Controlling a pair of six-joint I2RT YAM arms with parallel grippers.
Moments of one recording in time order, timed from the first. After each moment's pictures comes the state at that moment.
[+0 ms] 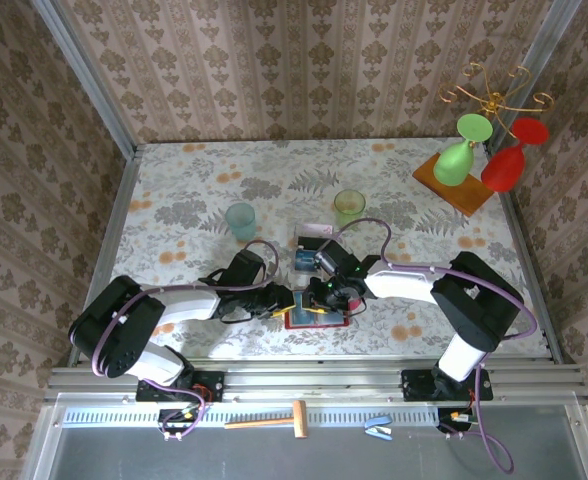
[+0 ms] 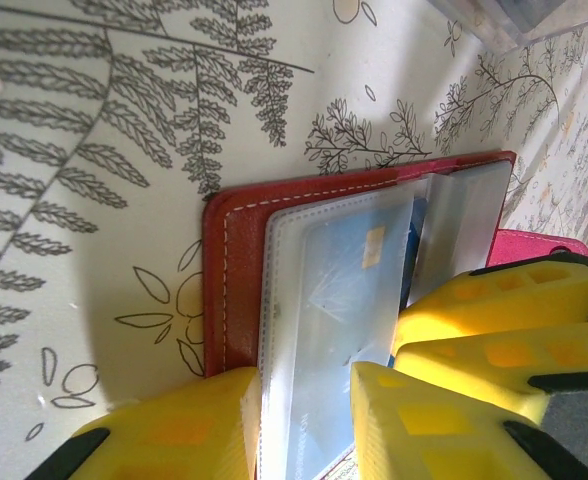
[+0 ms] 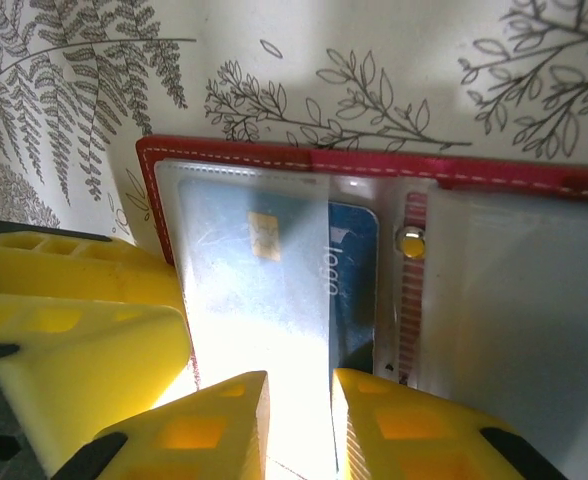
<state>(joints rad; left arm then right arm) -0.72 1.46 0.46 0.08 0.53 -0.99 0.78 1.67 0.84 -0.27 -0.37 0.93</state>
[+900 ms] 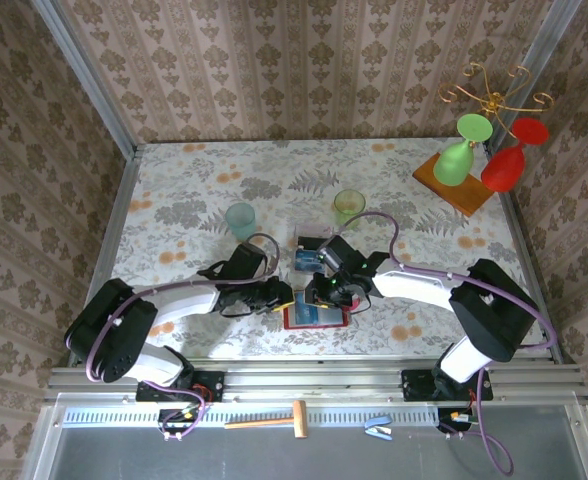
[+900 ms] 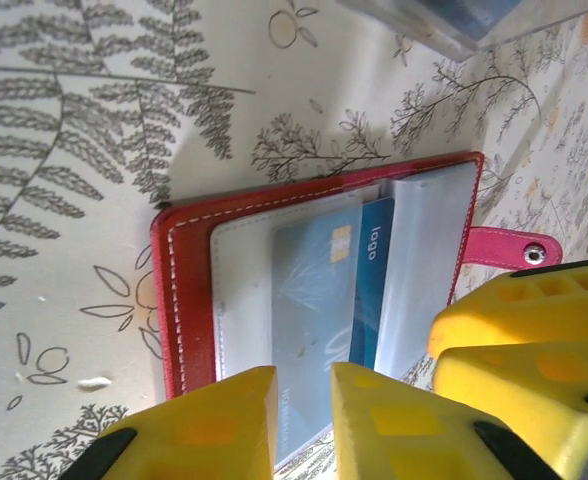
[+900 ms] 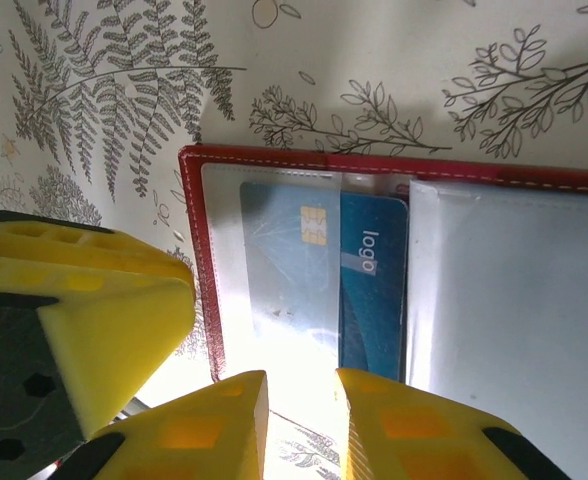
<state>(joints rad) -0.71 1.42 0.55 -0.07 0.53 -0.94 0.77 1.58 0.84 -0.33 -0.33 0.91</state>
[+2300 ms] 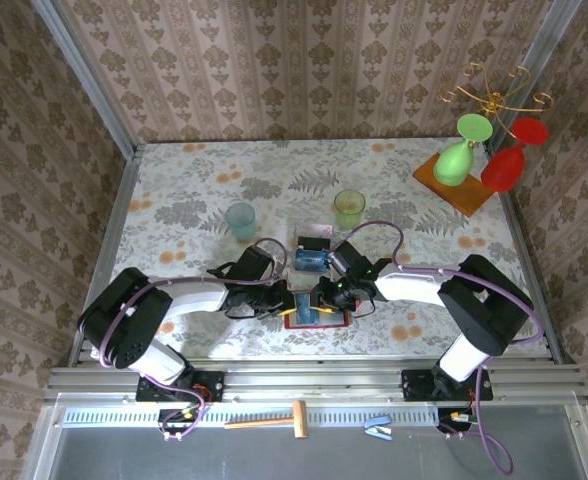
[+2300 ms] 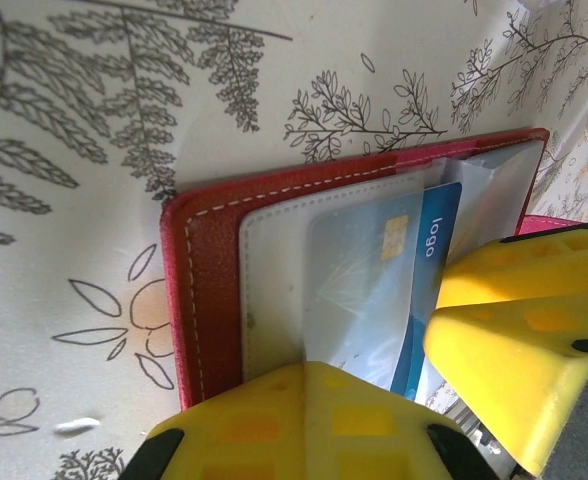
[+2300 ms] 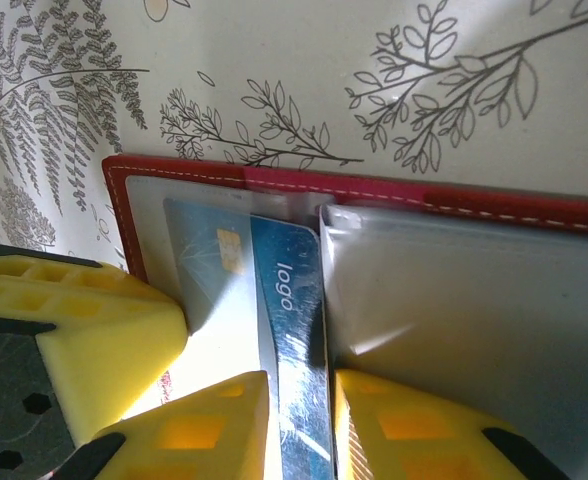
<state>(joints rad) -0.75 1.52 0.56 -0.05 0.54 -0.94 0.72 1.62 0.74 -0.18 -0.41 0.92</state>
